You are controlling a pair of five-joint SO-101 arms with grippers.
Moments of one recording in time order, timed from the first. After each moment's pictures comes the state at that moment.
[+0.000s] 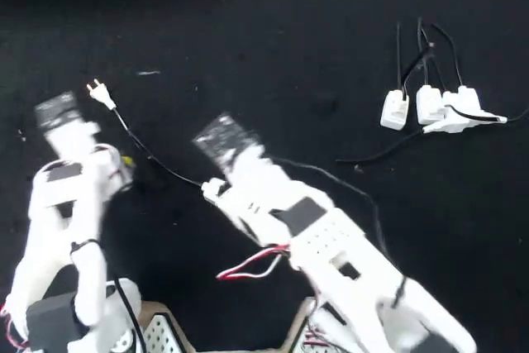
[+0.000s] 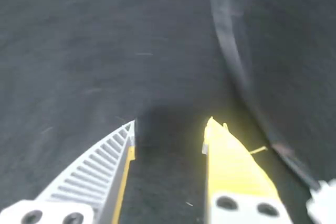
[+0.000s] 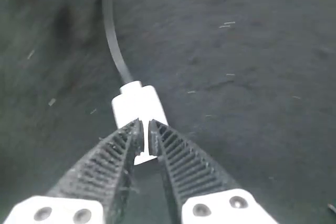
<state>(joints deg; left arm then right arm) -17.5 -24.7 56.8 39.5 4.4 -34.5 -42.7 65.4 36.4 7.8</state>
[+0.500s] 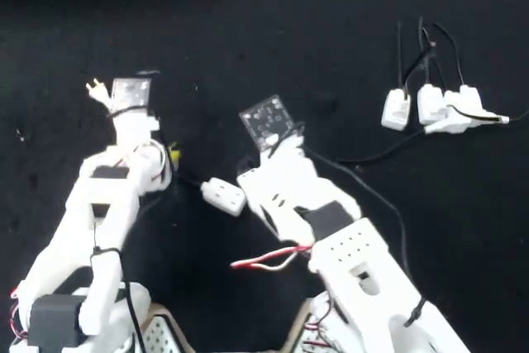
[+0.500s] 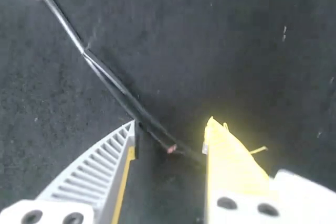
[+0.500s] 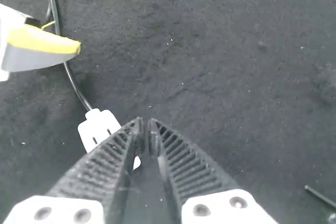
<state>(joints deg) -4.5 -24.7 61.0 22.8 0.0 -28.0 -48.4 67.8 34.1 3.0</state>
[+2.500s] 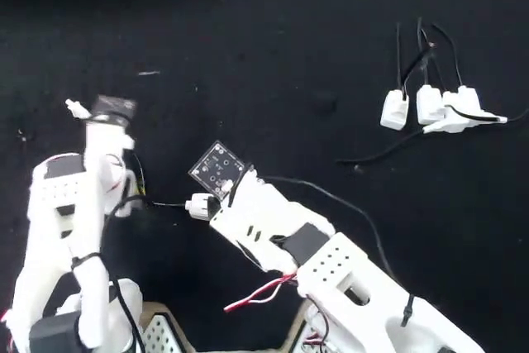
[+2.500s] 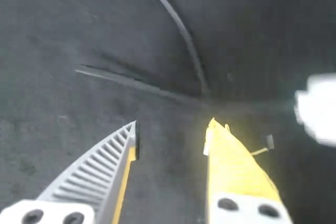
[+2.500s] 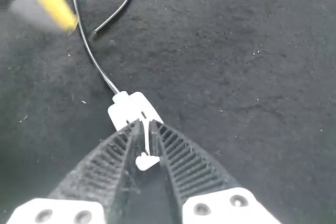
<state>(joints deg) -19.3 -31.6 52.4 57.5 -19.4 -42.3 -49.2 74.6 28.5 11.6</state>
